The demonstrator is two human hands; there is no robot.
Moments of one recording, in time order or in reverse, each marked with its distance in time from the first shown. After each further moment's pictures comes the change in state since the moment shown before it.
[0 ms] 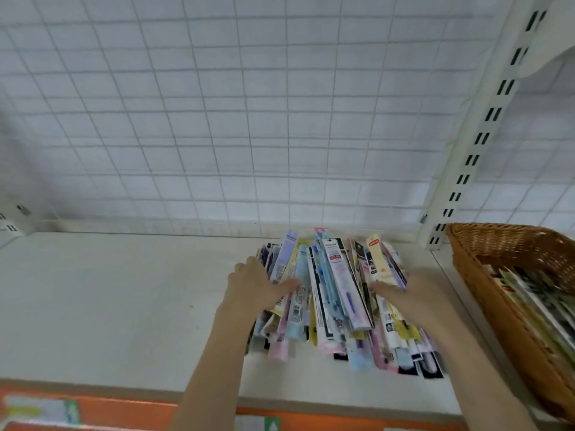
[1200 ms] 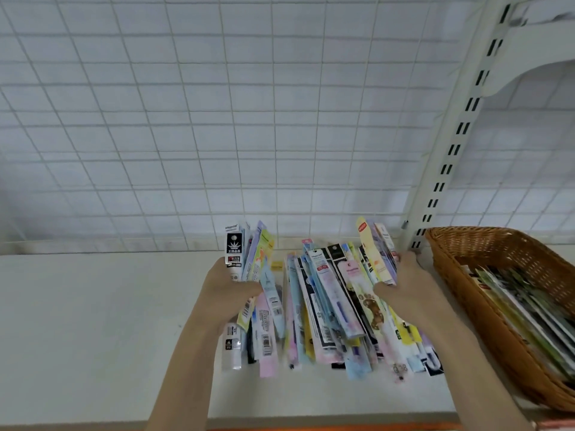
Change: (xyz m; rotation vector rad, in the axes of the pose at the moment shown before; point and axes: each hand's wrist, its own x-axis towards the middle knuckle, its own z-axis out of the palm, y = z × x) left_hand -0.003 -0.024 -0.024 -0.793 -0.022 0.062; right_hand -0.007 -0.017 -0.010 -0.083 0.071 -0.071
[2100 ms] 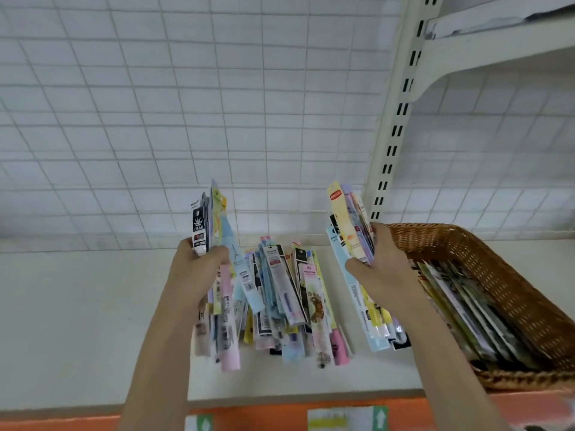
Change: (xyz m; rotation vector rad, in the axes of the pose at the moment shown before) left_hand -0.046 0.054 0.047 -0.249 0.187 0.071; right_hand -0.022 0.013 -0.055 0.284 0.095 -0.265
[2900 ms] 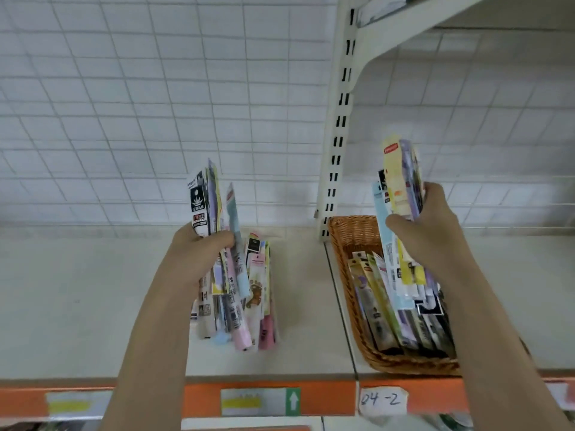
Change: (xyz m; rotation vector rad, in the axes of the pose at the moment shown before) left_hand -0.063 0.027 0.093 0.033 -0.004 0.089; right_hand 0.010 0.042 -0.129 0.027 0.199 0.026
